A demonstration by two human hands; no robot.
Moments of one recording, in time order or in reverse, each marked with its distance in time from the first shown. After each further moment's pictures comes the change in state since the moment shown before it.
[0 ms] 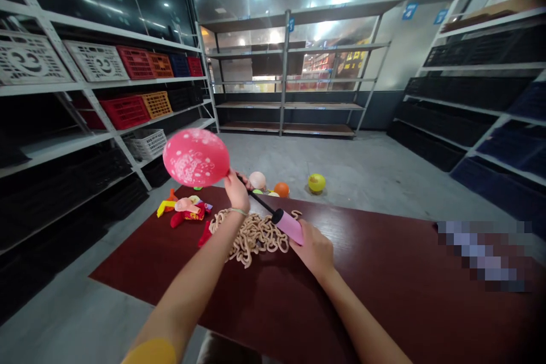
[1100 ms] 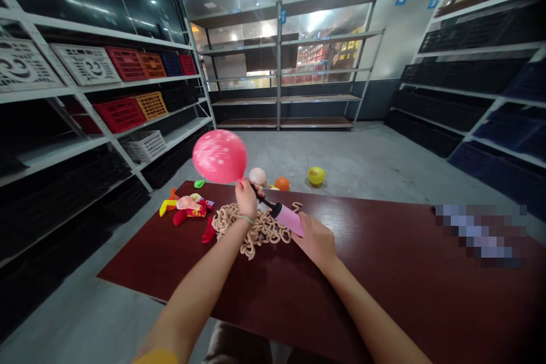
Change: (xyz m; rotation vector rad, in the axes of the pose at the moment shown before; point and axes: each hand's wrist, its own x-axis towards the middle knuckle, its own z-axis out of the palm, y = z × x) left_hand -0.025 -0.025 -0.015 0.110 -0.080 -0.137; right_hand -0.001 -0.007 -0.011 -0.075 -0.054 -0.026
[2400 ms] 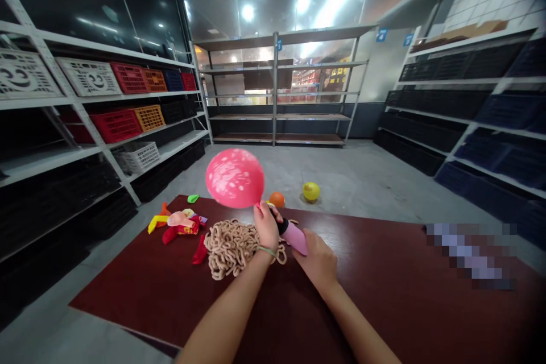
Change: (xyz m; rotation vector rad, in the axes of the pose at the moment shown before) left_hand -0.048 -0.043 0.032 -0.007 -0.051 0.027; right_hand -0.002 0.009 0.000 0.006 0.103 0.077
